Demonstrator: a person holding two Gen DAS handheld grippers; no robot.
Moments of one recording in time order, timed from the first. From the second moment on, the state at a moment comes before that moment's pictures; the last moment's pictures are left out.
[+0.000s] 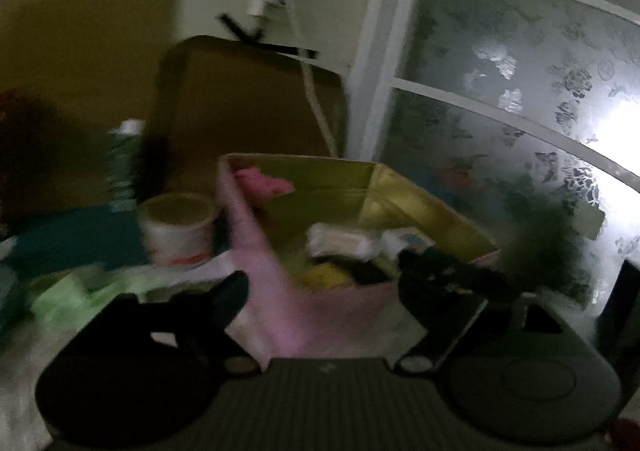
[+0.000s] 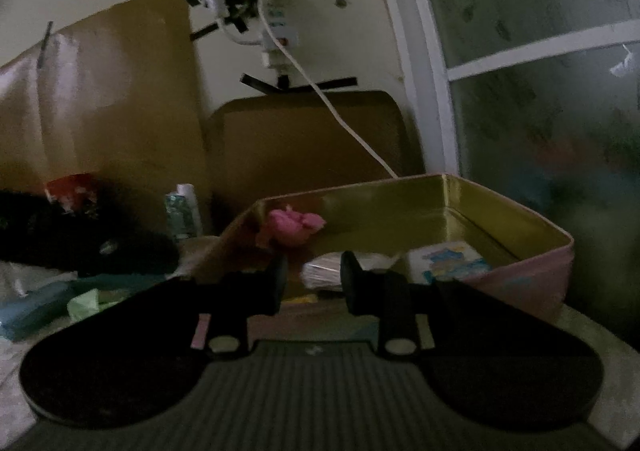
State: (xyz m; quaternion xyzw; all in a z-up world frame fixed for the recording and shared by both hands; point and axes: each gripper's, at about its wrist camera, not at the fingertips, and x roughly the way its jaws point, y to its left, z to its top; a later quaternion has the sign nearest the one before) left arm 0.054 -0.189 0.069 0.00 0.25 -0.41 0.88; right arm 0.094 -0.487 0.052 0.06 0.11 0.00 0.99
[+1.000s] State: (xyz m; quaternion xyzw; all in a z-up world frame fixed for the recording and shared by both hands) left arm 0.060 0.018 0.005 -0.05 0.25 -0.18 0.95; right arm 0.224 -0.277 0.068 0.13 0.32 0.28 0.90
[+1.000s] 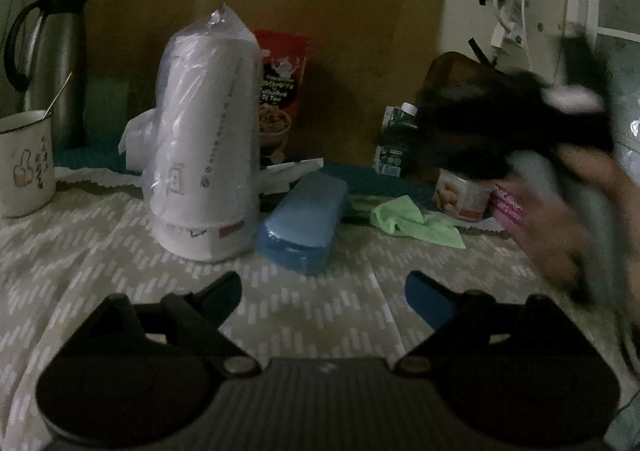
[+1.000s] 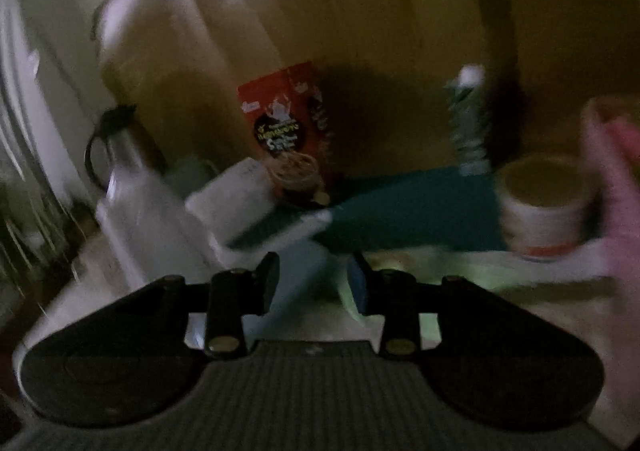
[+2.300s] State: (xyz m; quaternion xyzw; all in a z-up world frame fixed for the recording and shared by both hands) left arm 0.069 0.036 -0.001 -0.12 0.27 -0.18 0.94; right arm 0.192 -0.352 0.071 0.28 0.35 0.32 0.84
